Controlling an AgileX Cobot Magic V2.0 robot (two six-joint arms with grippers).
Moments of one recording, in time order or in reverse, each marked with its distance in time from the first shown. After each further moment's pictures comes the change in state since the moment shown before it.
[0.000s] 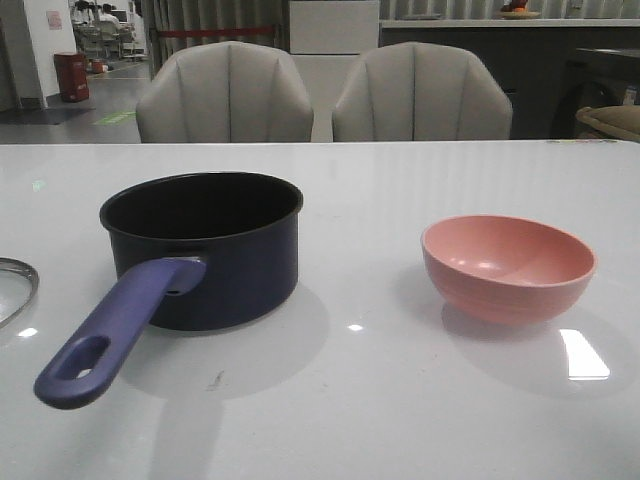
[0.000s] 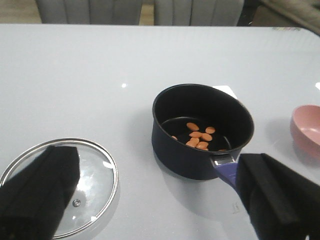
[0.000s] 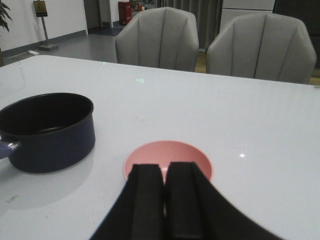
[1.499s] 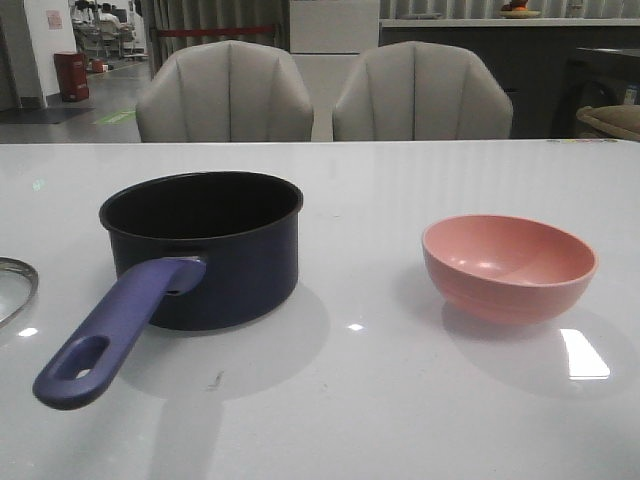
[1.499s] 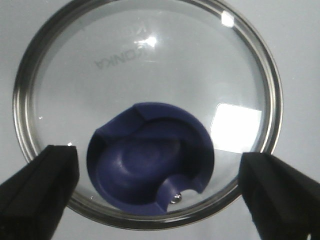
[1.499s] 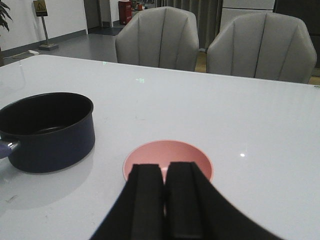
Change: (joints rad) left arm 0.325 1.392 -0.808 -0.023 0.543 0.038; right arm 0.000 0.000 0.000 0.000 0.000 0.000
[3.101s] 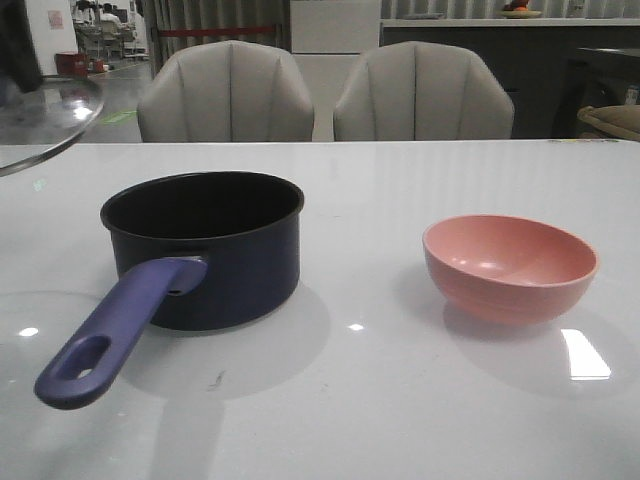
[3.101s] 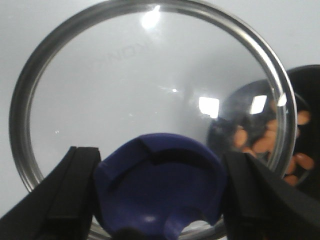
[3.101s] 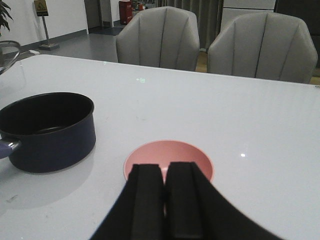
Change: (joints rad) left arm -0.131 -0.099 -0.331 -0.125 0.090 0.102; right arm 0.000 0.000 0.000 0.000 0.000 0.000
